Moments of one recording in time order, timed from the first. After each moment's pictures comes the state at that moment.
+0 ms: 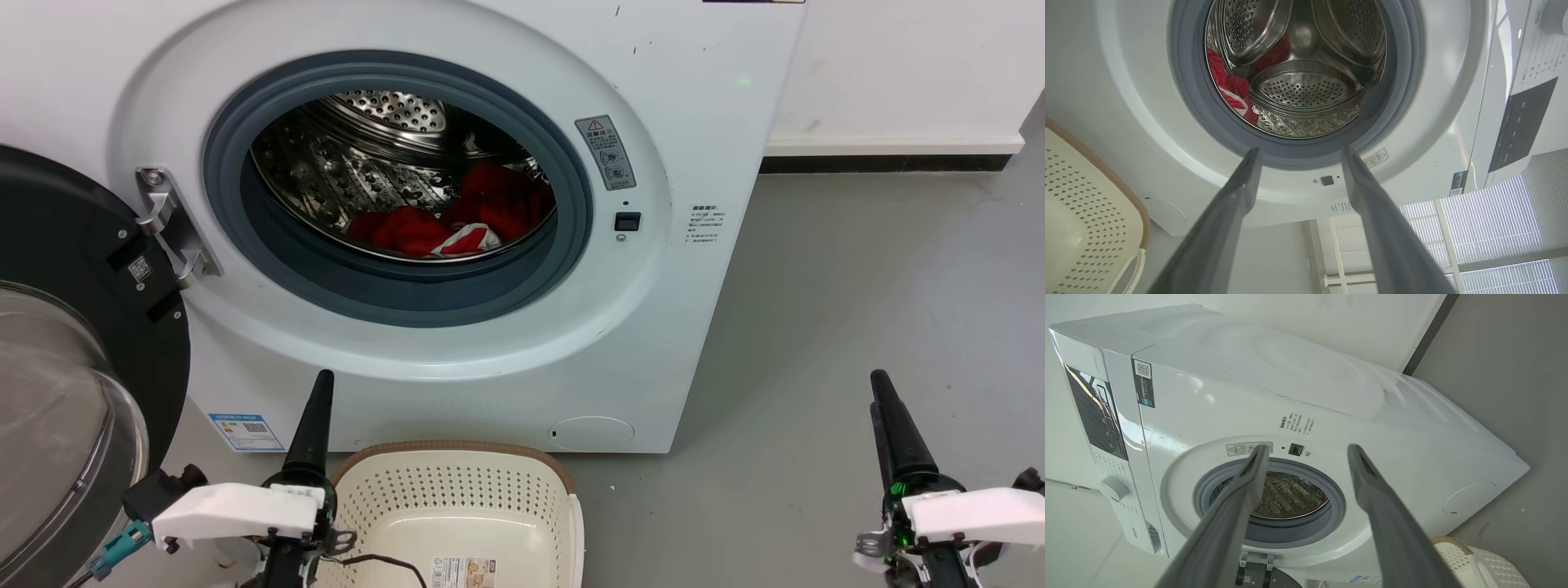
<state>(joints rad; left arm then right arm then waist) -0.09 0.05 0.02 0.21 -1.35 -0.13 0.01 -0.04 -0.05 -0.08 0.18 1.33 0.13 0.01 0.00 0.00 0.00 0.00</state>
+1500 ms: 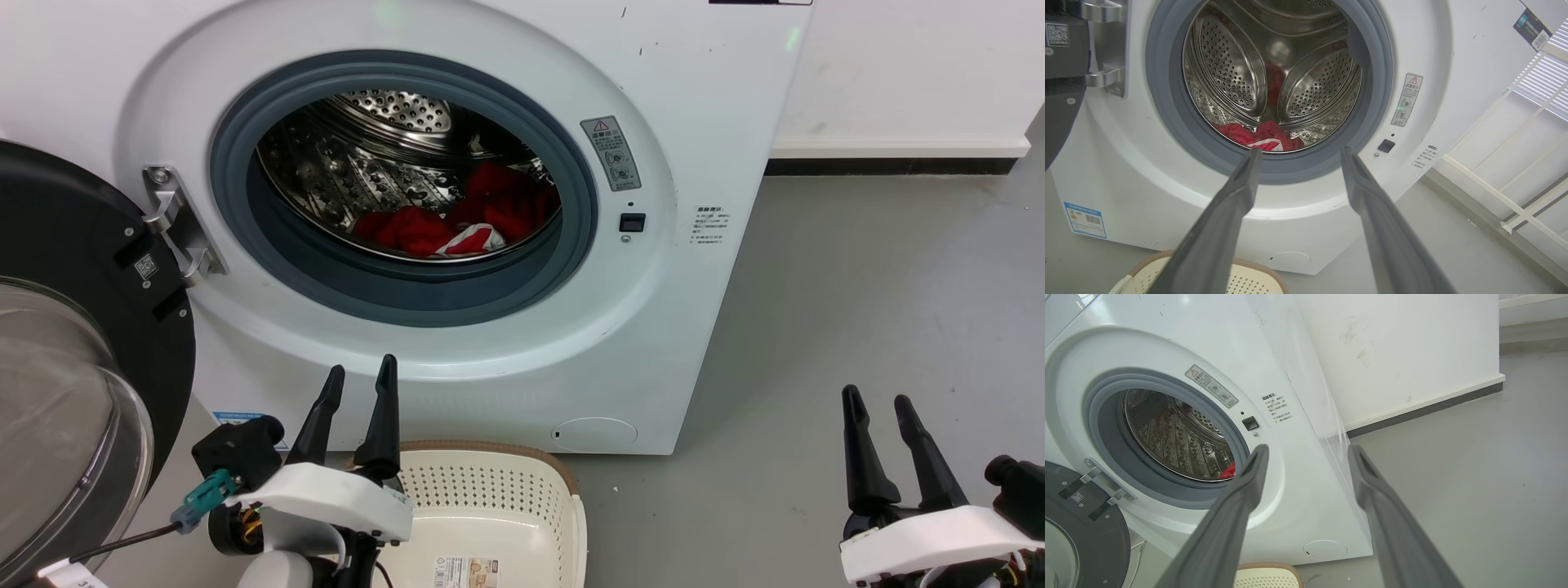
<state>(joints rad) -0.11 0.05 -0.10 0.18 -0.54 -0.07 -0.14 0.04 -0.05 -0.05 0.06 0.47 0.13 -0.12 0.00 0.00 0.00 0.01</state>
